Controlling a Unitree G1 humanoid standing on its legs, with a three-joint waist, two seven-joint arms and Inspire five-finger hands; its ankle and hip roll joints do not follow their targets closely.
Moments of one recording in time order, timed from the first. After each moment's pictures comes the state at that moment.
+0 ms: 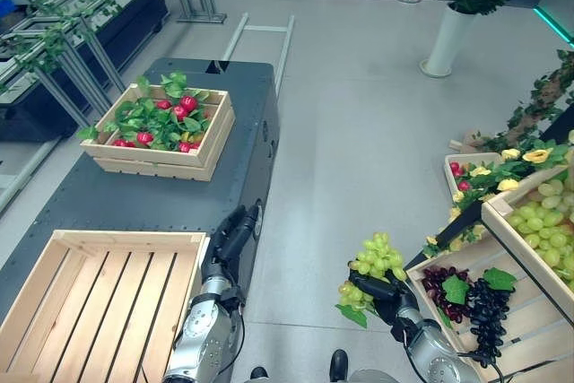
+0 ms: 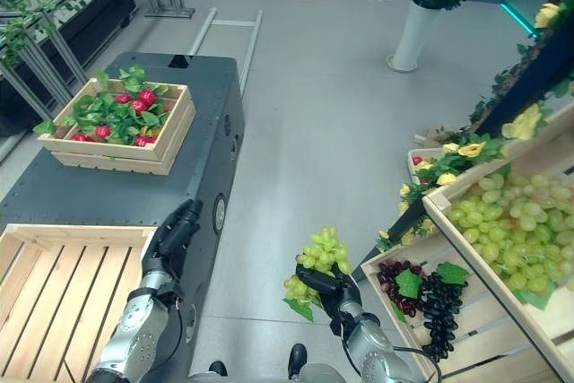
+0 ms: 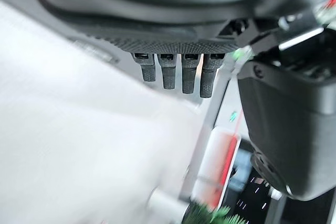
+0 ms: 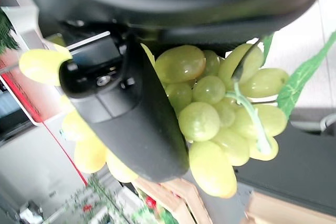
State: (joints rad) left arm 0.08 0.28 -0.21 0.30 -0.63 -0.21 0.15; right arm 0.13 -0.27 0.28 0.40 0.83 -0.03 0.10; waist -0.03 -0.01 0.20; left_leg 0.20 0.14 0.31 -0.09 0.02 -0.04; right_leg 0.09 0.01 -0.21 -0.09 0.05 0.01
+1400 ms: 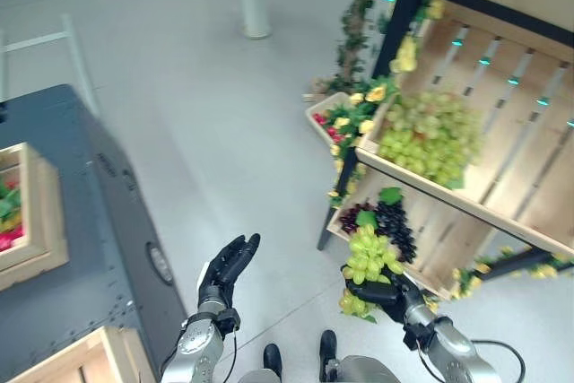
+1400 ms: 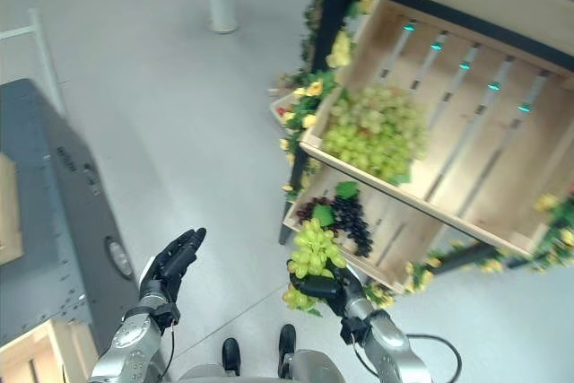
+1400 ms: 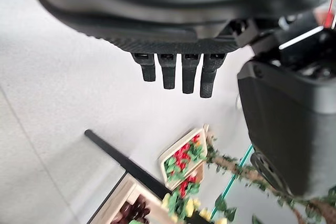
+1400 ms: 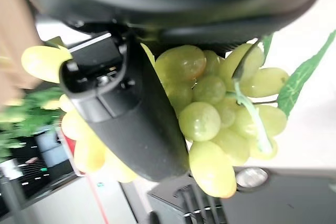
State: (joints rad) left arm 0.11 0.34 -0.19 0.40 -0.62 -0.17 0.19; right arm 0.13 -0.42 0.25 0.18 0.58 -0.01 0.30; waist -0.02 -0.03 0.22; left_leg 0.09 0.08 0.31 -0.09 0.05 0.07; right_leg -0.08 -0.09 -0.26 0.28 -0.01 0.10
